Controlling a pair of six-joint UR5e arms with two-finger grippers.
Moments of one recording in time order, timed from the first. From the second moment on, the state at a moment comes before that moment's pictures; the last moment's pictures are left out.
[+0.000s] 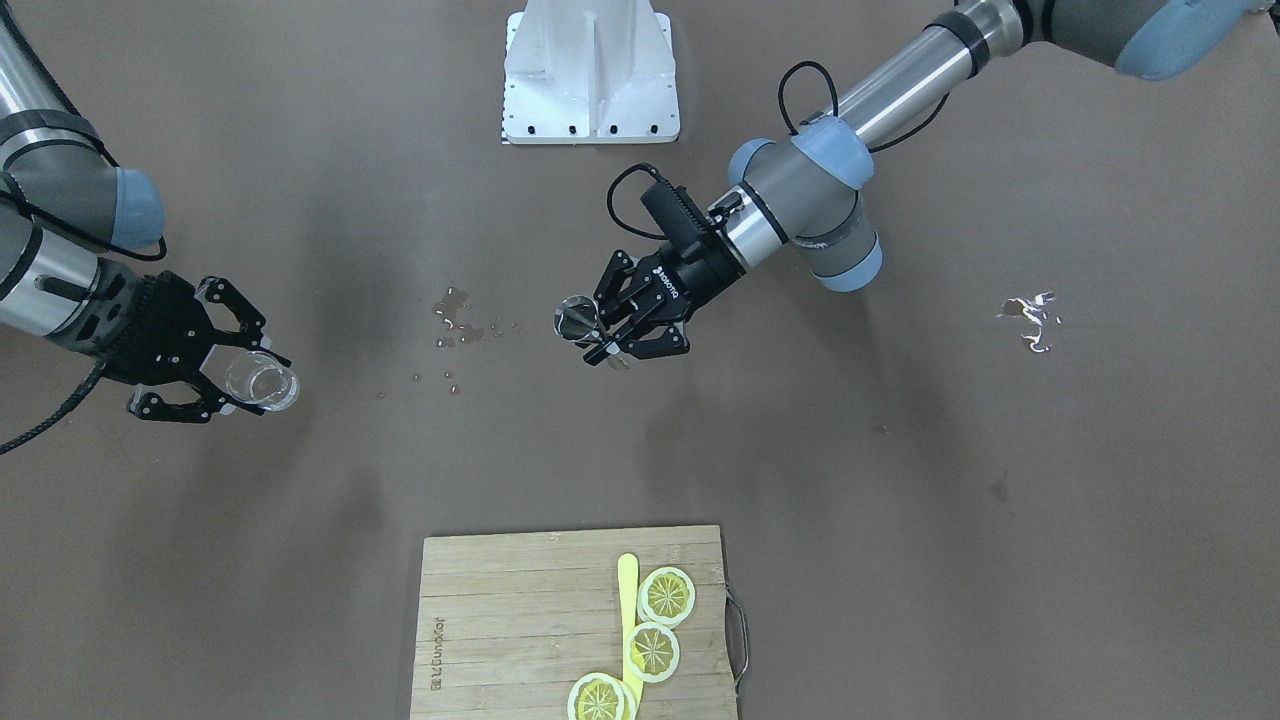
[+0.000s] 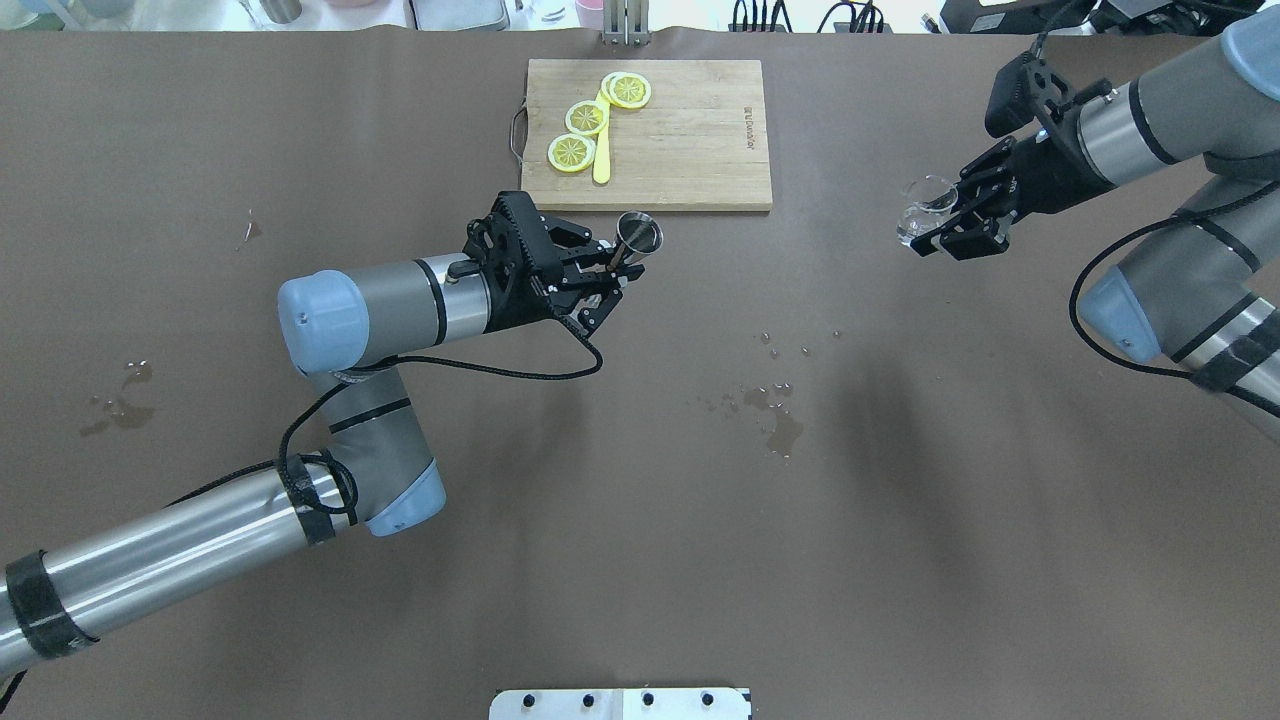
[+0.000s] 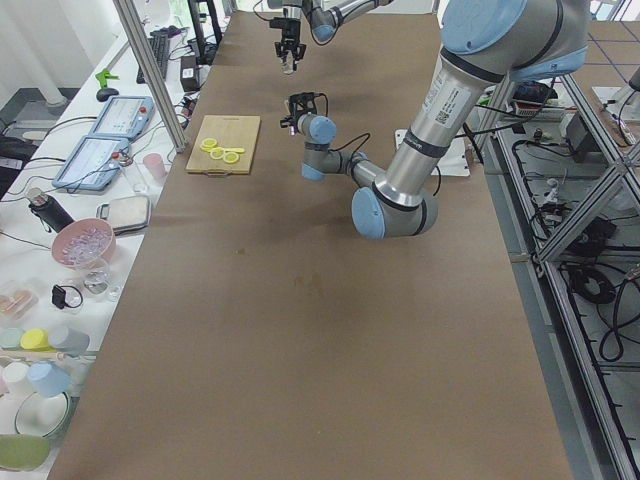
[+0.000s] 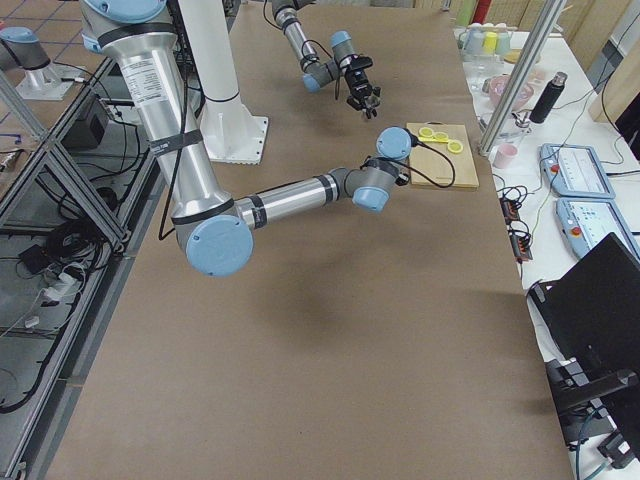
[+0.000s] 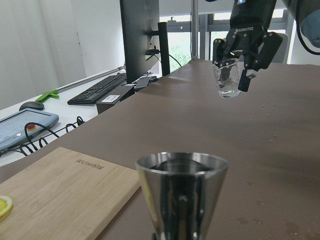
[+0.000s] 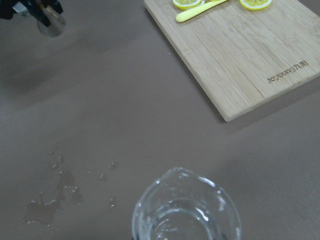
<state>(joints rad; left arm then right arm) -0.56 -2.27 -1.21 -3.06 -1.68 -0.24 1.02 -1.23 1.54 -0.78 2.45 0.05</state>
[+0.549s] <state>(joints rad) -0.57 -2.41 -1.02 -3.19 -1.77 -0.21 0.97 -1.19 1.61 -0.88 2.43 0.02</state>
